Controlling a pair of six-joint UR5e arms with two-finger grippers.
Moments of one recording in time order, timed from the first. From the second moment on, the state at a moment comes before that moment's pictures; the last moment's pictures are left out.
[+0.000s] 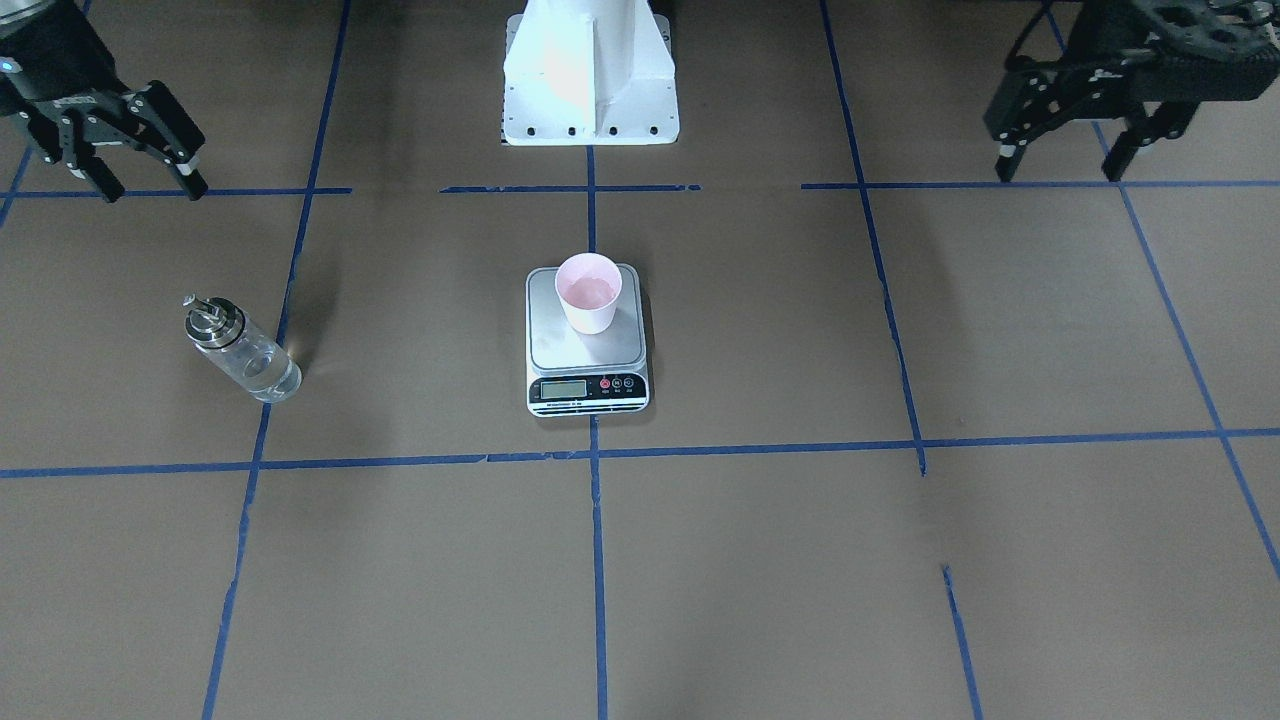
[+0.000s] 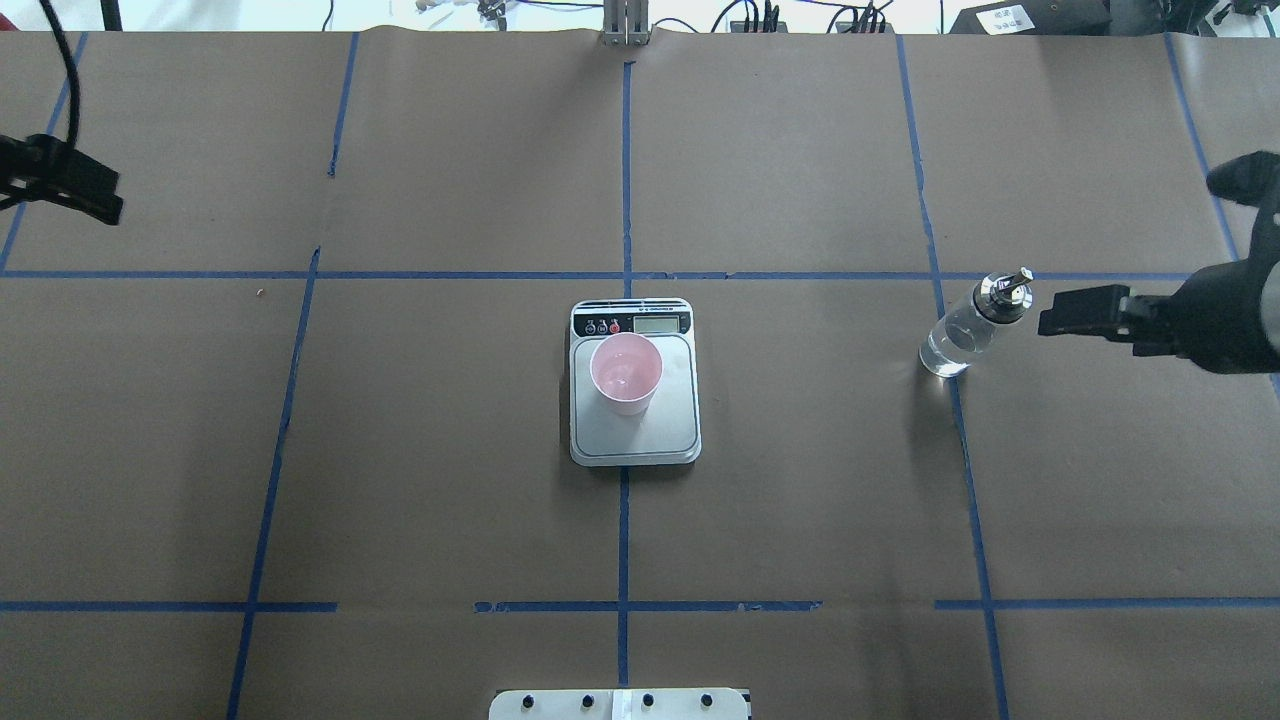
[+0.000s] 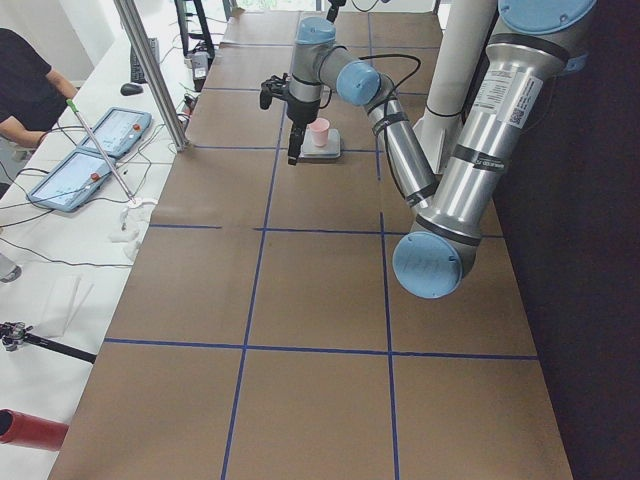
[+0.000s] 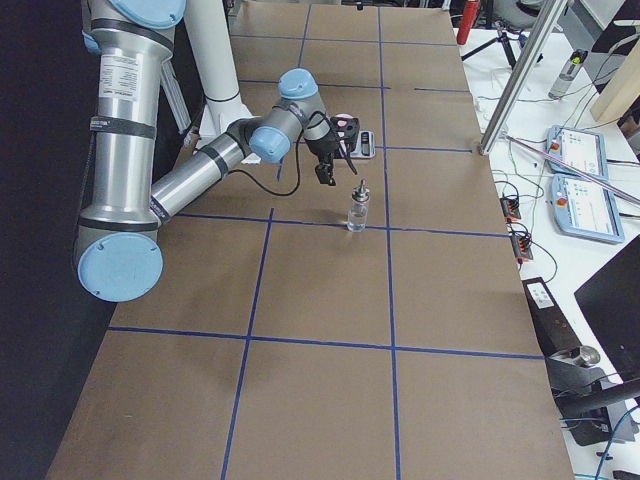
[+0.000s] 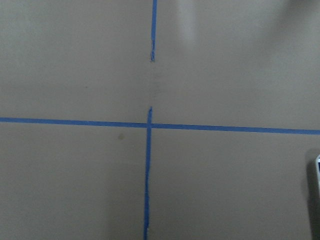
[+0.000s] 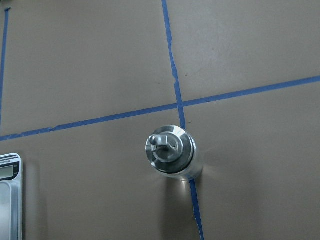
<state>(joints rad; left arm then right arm) -1.12 -1.87 -2.30 -1.13 -2.07 -0.53 0.78 -1.73 2.33 -1.26 1.85 1.24</state>
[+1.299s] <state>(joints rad) -1.28 -1.69 -2.13 -1.28 -2.06 0.03 0.28 -1.84 2.00 -0.70 0.97 1.17</state>
